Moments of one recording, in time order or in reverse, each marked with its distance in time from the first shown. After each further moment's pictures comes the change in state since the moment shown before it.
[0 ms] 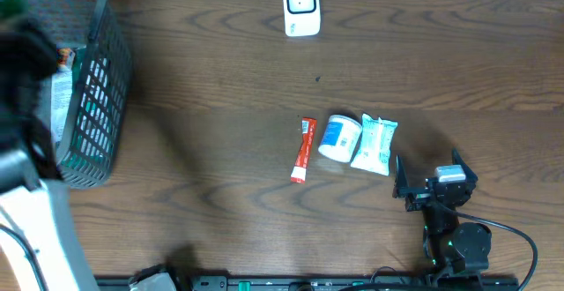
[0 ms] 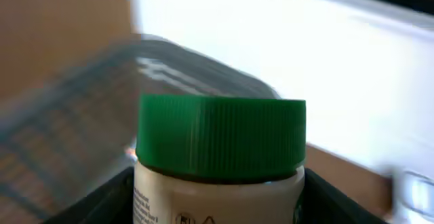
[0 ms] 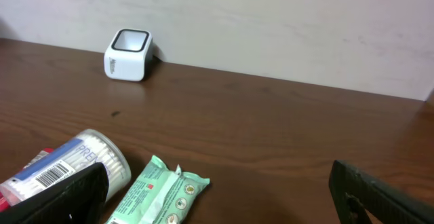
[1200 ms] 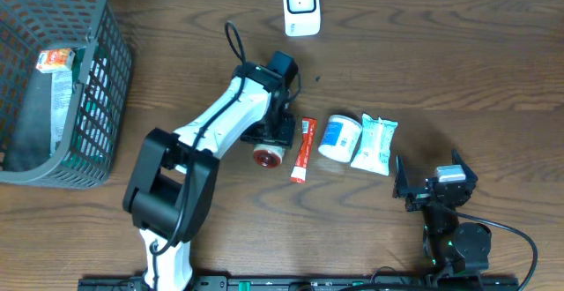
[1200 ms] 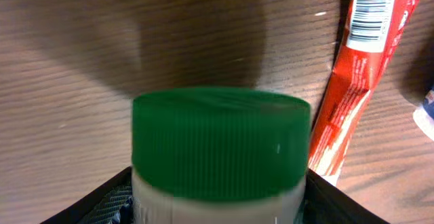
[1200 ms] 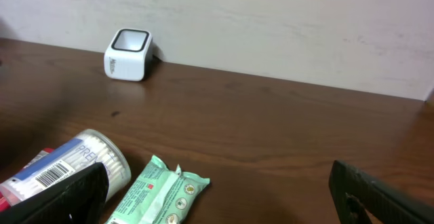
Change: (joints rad) left arm -0.889 0.805 0.002 -0.412 0.032 -0.145; right arm 0.000 0.000 0.000 0.000 0.000 0.000
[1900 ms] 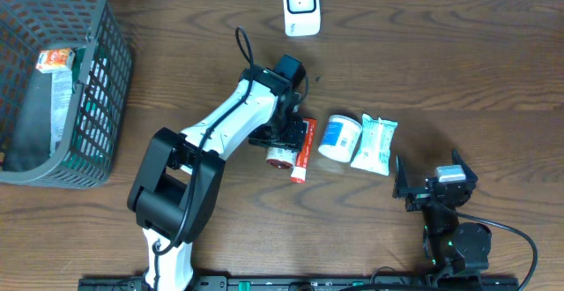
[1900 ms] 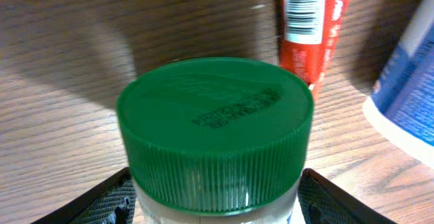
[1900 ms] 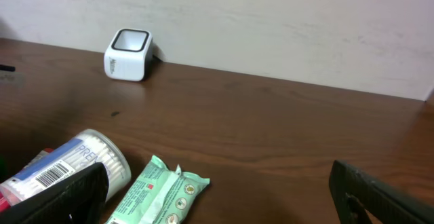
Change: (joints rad) left arm -0.031 0.009 0.000 0.029 0.076 0.000; right arm 0.000 0.000 0.000 0.000 0.000 0.000
